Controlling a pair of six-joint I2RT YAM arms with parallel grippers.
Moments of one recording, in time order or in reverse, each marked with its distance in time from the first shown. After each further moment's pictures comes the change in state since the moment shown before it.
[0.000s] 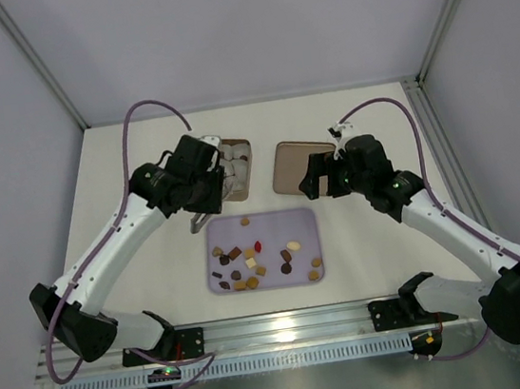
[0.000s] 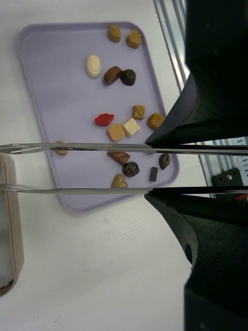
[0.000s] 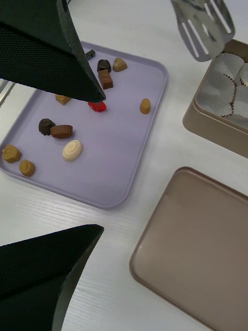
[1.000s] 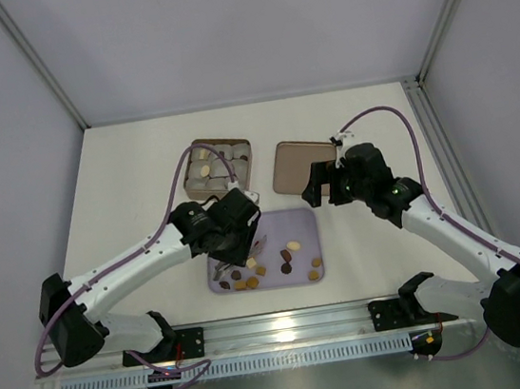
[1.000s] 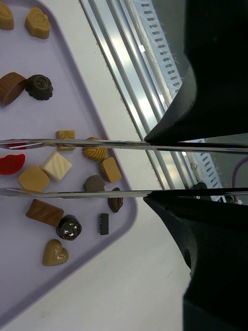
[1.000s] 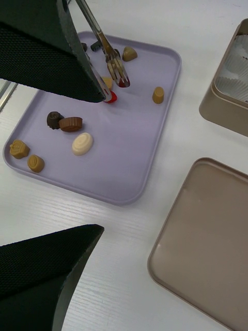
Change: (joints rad) left arm -0.346 -0.080 -0.316 0.024 0.019 -0.172; right arm 0.000 -0.024 -0.076 0.008 0.000 0.016
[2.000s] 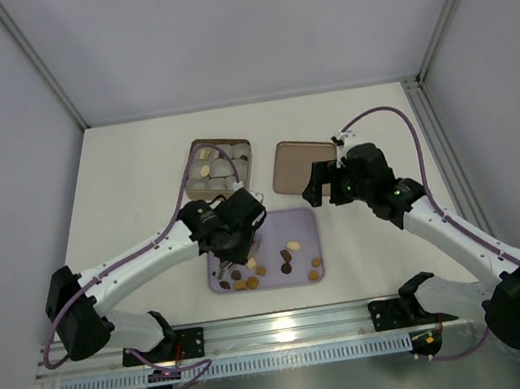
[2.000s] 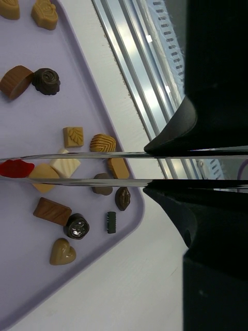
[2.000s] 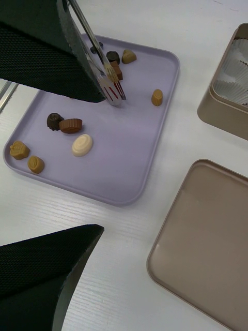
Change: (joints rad) left arm -0.009 0.055 -0.009 0.027 -0.018 0.005; right arm 0.000 -0.016 -0.003 0.000 0.000 0.002
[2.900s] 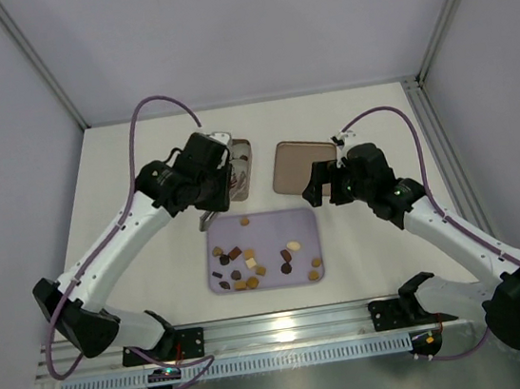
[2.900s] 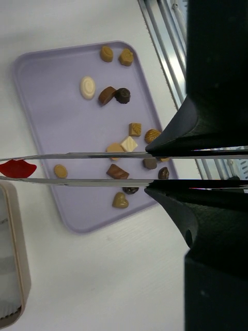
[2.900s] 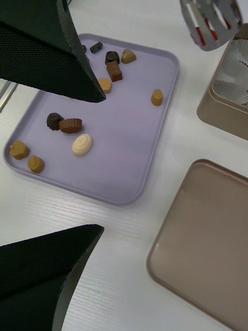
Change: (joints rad) left arm 0.223 0.011 0.324 -0.060 -0.018 0.116; right arm 0.000 -0.003 0.000 0.000 0.003 -0.001
